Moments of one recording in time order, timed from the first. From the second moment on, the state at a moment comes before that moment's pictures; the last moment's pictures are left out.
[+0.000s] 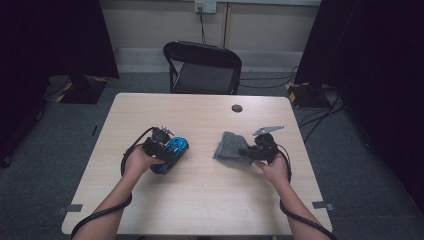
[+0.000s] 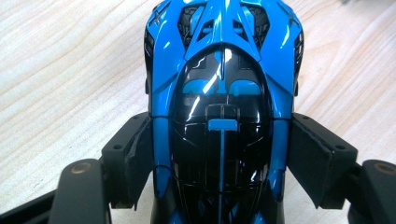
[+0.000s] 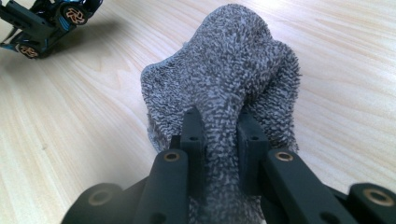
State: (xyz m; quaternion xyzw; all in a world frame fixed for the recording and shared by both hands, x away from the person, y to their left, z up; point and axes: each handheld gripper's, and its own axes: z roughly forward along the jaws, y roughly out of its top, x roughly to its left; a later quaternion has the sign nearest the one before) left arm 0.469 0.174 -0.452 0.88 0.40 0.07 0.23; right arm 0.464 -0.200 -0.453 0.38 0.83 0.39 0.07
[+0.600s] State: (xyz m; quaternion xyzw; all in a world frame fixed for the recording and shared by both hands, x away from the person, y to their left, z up) left arm 0.479 0.166 -0.471 0.88 0.41 0.06 0.23; right arm 0.472 -0.208 -0.468 0.41 0.82 0.38 0.09
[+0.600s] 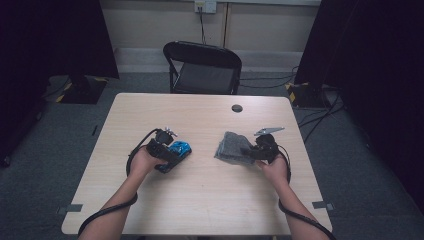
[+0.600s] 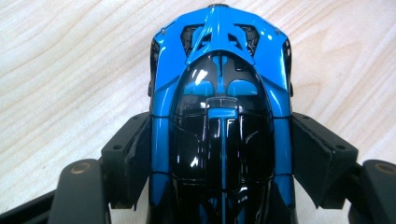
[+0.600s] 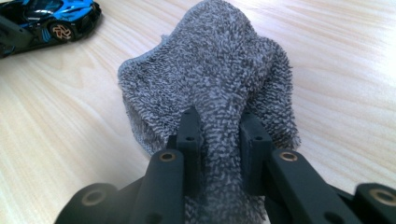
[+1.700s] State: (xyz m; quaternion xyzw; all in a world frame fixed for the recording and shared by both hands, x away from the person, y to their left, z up) left arm 0.482 0.161 -0.457 0.88 0.38 0.10 0.28; right arm 0.463 -0.217 -0.468 0.42 0.81 0.37 0.16
